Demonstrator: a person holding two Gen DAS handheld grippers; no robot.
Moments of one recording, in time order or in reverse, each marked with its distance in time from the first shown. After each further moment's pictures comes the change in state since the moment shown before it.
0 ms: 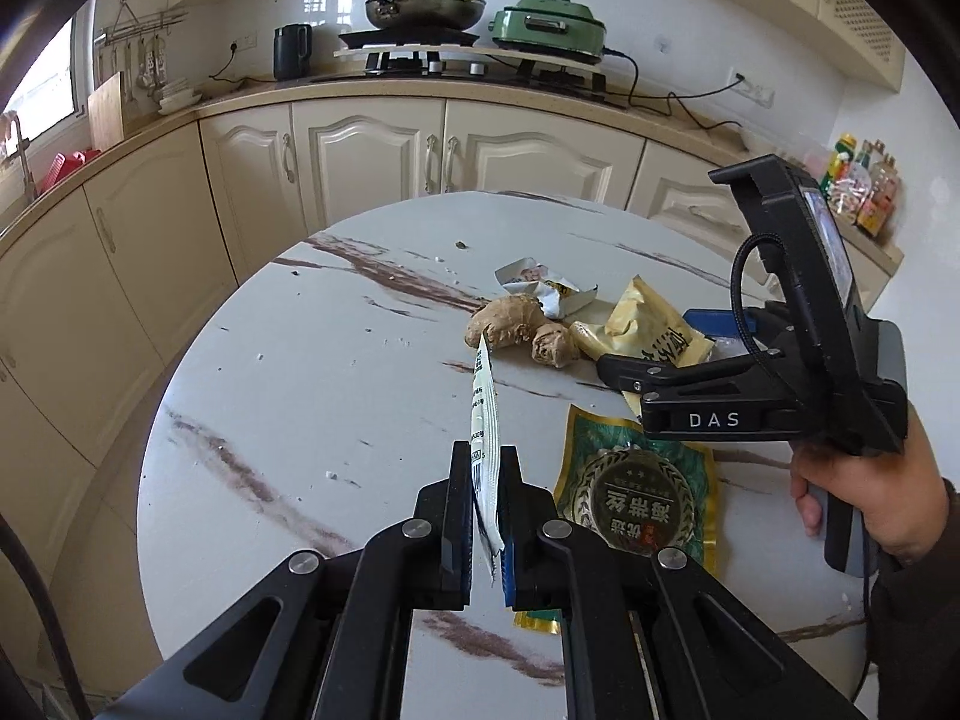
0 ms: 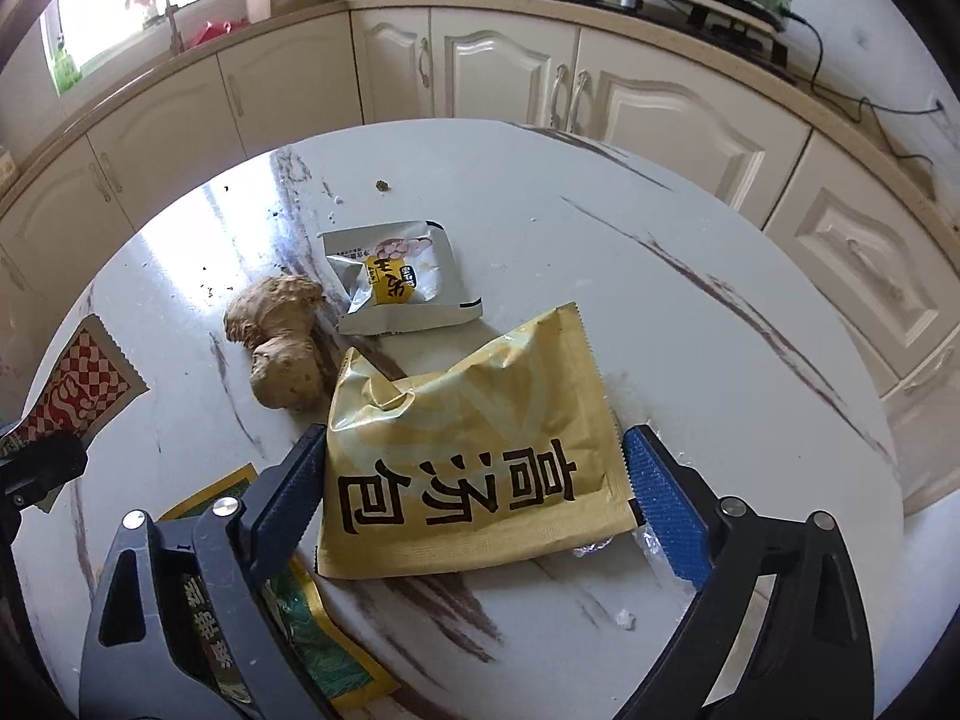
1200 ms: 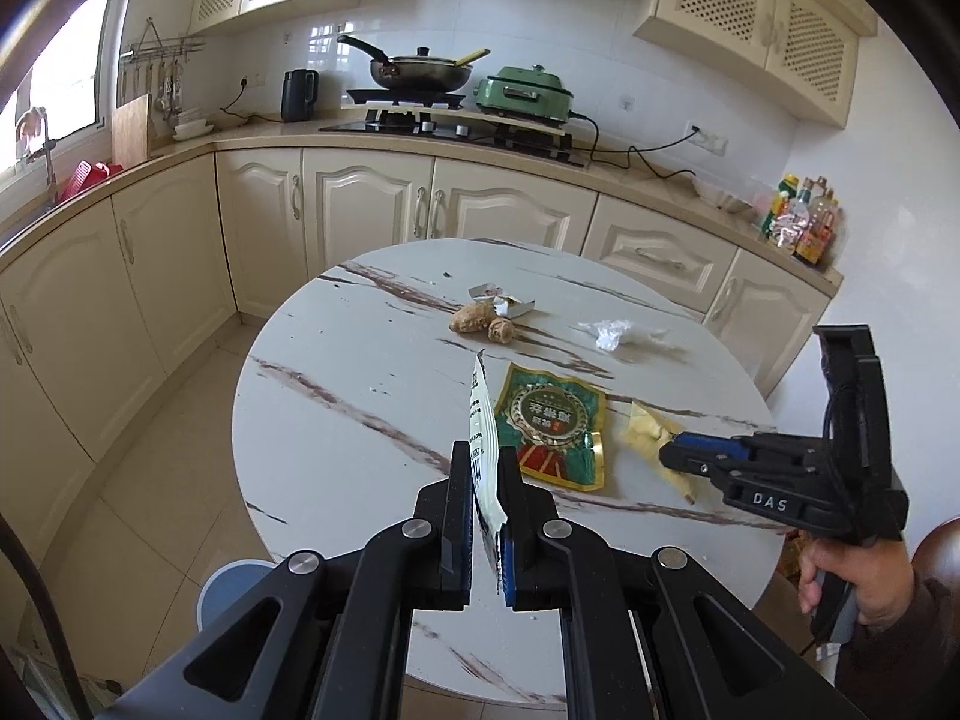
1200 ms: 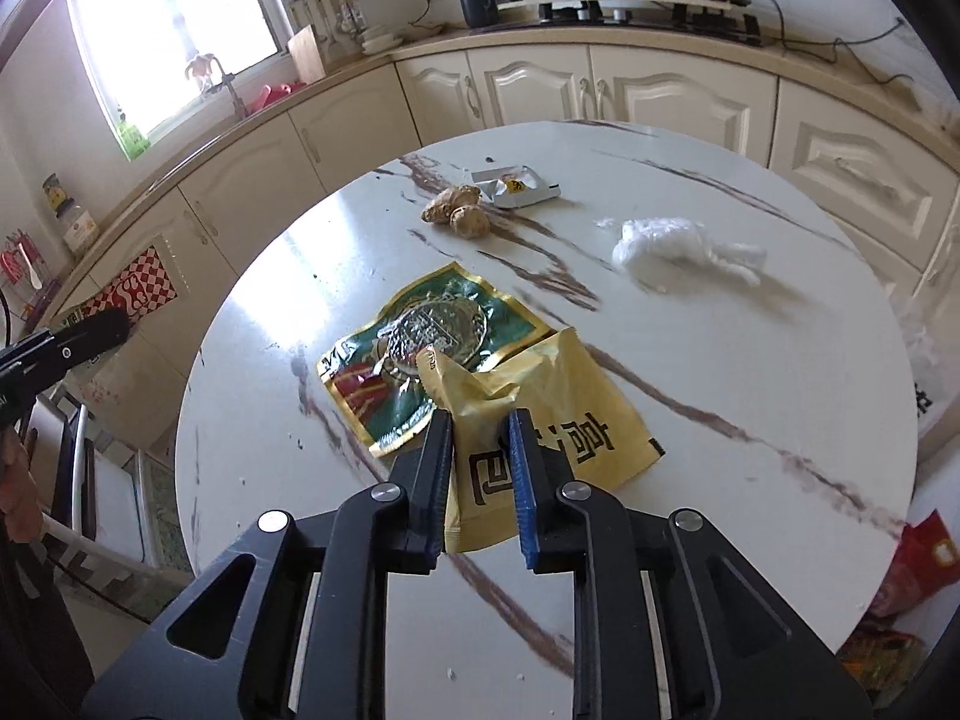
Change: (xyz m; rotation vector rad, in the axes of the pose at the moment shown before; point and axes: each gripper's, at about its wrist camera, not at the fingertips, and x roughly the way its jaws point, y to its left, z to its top) left arm -0.198 0.007 -0.077 -0.023 -0.104 -0.069; right arm -0.130 0.024 -0.133 0.164 -0.096 0.193
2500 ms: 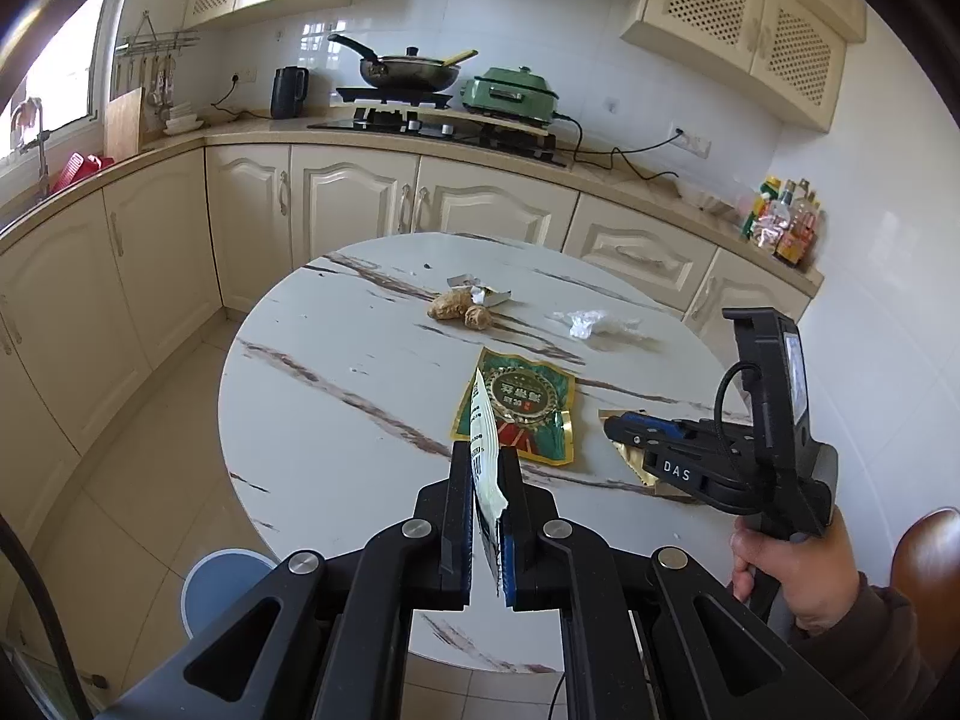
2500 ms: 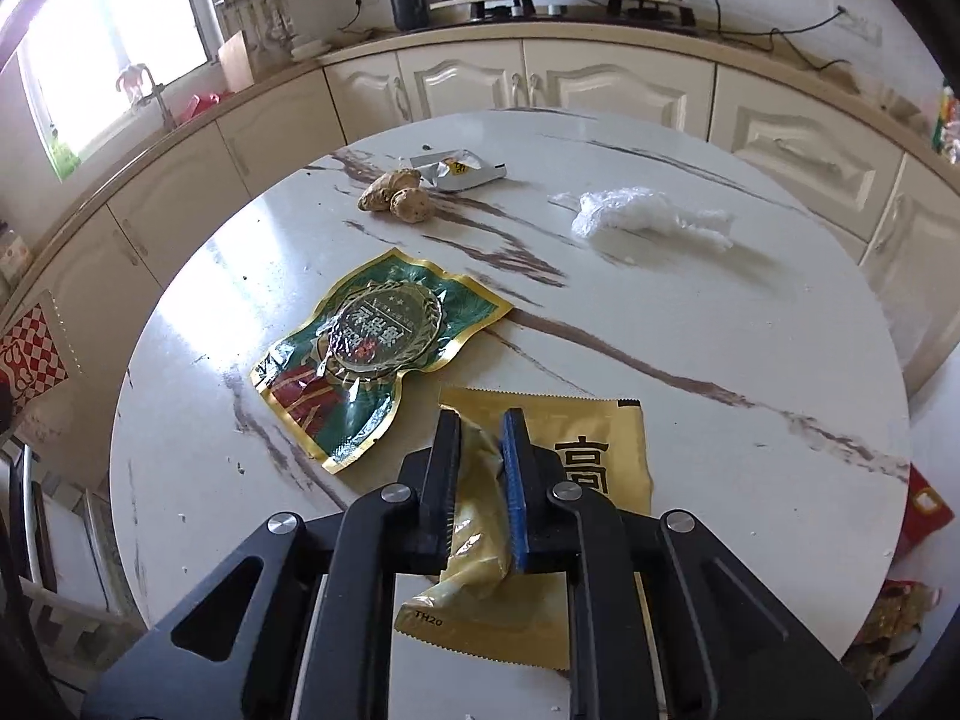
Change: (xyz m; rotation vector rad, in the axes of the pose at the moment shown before) left arm -0.016 -0.011 -0.012 -0.017 0.000 -0.034; right arm 0.027 0.010 0.002 0.054 -0.026 -0.151
